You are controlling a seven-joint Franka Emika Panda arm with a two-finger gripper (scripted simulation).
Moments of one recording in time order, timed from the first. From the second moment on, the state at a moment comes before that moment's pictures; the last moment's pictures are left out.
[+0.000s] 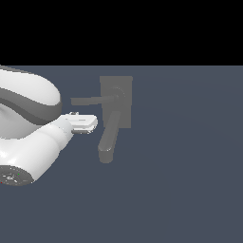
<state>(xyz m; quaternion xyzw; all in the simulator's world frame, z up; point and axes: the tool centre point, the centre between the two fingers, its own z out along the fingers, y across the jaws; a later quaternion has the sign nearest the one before) 0.036 0.183 0.112 0.02 0.71 -0.02 0.71</state>
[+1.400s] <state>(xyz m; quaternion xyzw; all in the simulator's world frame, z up) 0.046 0.161 0.159 0.03 0.71 -0.04 0.70</state>
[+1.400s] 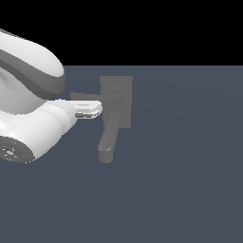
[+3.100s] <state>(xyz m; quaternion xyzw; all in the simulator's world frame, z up) 0.040 0.128 0.243 0.03 0.71 -0.04 0.70</state>
